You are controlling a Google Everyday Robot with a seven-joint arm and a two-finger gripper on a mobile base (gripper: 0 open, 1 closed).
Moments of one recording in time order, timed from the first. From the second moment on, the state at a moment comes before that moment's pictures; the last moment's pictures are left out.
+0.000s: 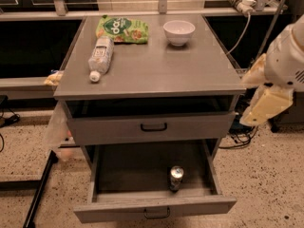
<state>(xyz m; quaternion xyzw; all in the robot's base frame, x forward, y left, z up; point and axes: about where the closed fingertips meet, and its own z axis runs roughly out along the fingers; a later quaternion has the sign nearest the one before) 0.441 -0.210 0.947 -0.61 0.77 -0.02 0.17</state>
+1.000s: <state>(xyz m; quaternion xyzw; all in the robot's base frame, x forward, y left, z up) 0.452 -0.201 0.839 -0.60 0.77 0.05 0.20</state>
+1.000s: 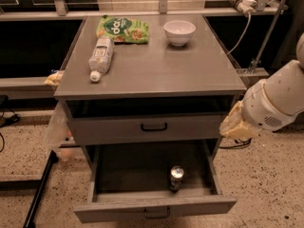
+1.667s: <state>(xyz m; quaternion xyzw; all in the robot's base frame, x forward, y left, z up) 0.454 -0.212 0.815 -0.62 0.76 0.03 0.20</state>
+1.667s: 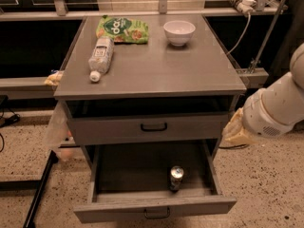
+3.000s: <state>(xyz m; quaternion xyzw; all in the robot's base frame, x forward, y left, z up) 0.499 -0.236 0.607 -0.61 0.75 0.07 0.24</state>
